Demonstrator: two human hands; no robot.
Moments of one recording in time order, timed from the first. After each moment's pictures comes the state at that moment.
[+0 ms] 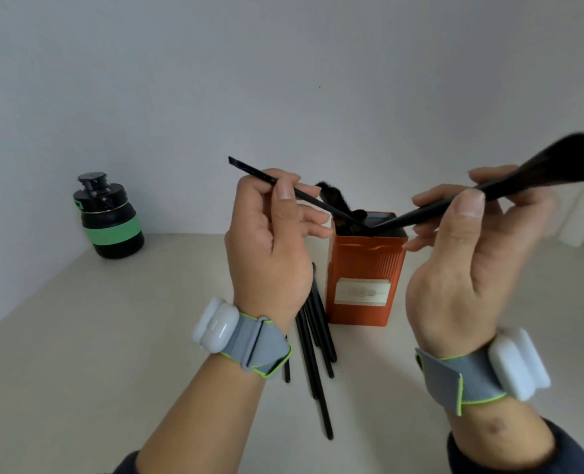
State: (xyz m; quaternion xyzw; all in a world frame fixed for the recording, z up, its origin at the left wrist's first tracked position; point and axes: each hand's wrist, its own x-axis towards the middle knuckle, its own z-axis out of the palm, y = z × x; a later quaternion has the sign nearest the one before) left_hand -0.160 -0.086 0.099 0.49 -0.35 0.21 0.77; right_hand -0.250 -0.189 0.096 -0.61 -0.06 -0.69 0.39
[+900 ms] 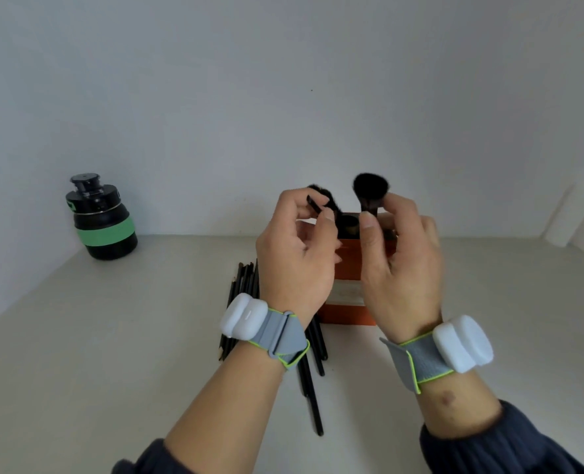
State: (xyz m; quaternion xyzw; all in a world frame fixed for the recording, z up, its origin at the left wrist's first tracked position) left_hand -0.160 -0.116 0.082 0.56 -0.33 0.16 0.74; right_hand -0.227 -0.204 0.072 -0.76 0.09 -0.59 0.26
